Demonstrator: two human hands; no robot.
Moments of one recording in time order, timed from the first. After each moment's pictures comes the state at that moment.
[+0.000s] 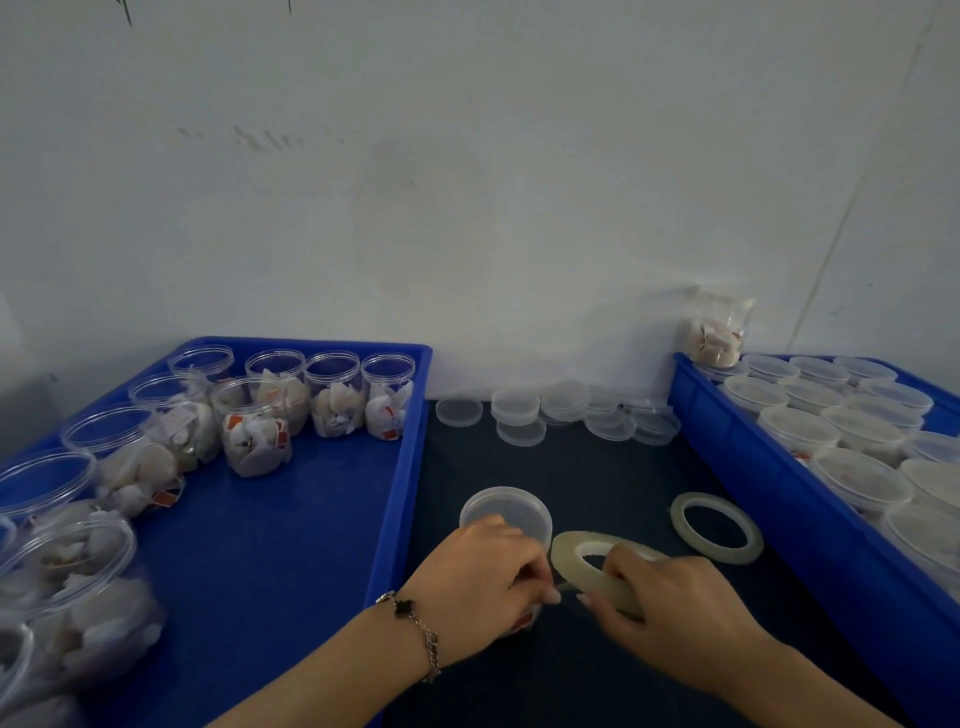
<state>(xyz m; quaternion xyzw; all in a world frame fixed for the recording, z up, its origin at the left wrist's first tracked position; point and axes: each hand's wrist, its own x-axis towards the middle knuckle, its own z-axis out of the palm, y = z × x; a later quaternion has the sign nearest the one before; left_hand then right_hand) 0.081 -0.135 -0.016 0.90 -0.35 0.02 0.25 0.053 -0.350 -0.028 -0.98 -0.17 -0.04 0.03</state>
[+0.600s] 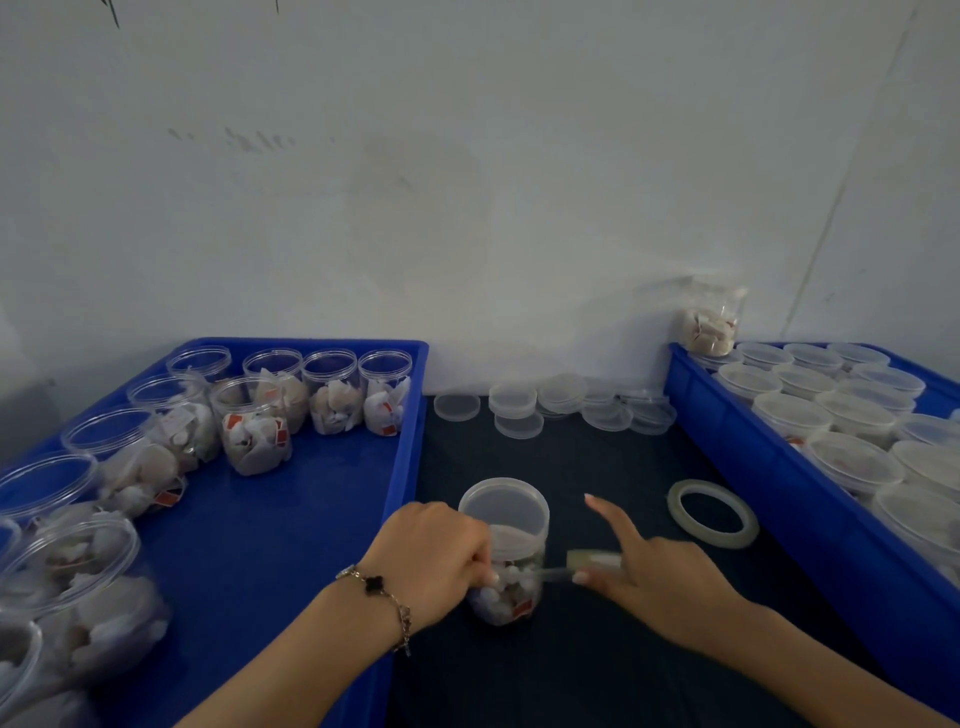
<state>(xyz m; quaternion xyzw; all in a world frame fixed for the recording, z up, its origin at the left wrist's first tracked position) 0.086 -0.109 -0.007 0.96 -0.27 0.02 0.09 0.073 -0.353 -0.035 -0.99 -0.10 0.07 0.06</state>
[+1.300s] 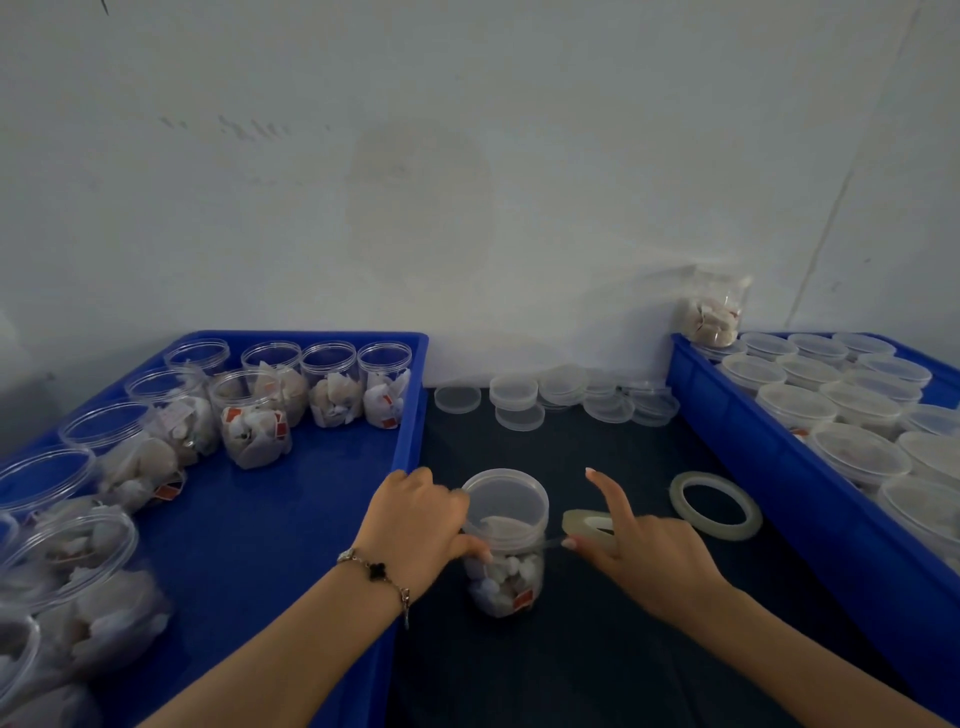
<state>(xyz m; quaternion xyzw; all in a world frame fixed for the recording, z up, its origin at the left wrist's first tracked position) 0.111 -0.106 -0.018 0.96 -0.23 0.09 -0.09 0.091 -0.345 -0.052 -1.00 -0.06 -0.05 -0.03</state>
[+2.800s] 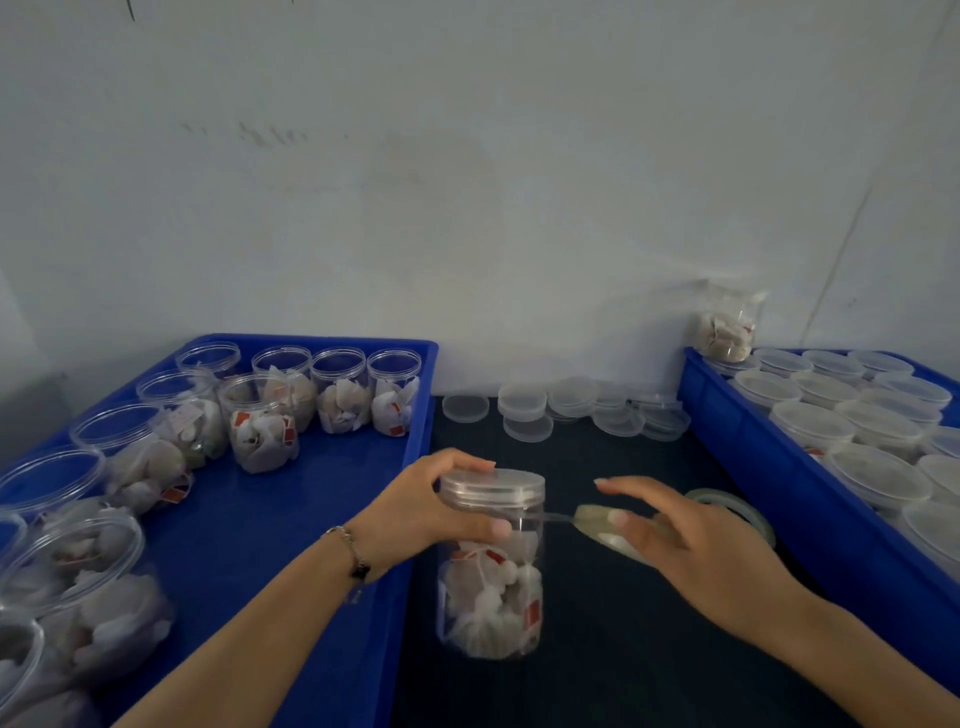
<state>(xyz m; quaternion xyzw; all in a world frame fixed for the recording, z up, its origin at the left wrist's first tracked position) 0.119 -0.083 -0.006 0.79 -0.18 -0.12 0.58 0.060 -0.356 0.007 -0.96 -0.15 -0.08 0.21</state>
